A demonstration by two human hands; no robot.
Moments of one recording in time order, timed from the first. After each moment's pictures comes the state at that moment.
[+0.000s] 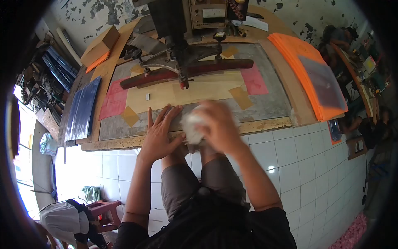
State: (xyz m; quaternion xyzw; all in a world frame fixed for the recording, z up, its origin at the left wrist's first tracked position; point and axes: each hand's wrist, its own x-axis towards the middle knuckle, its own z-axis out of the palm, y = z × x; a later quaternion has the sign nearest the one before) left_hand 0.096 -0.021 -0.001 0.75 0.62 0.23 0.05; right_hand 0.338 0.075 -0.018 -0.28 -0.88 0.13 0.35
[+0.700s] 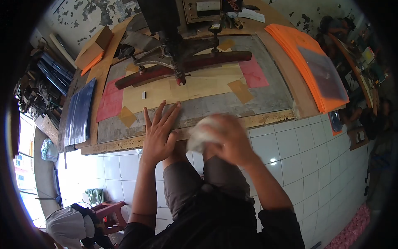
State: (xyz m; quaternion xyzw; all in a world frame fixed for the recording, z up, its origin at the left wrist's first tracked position) left_hand 0.100 -0.022 -0.010 0.75 0.63 0.22 0.02; right_hand 0.376 0.039 -0.024 -0.25 -0.89 0.11 0.35
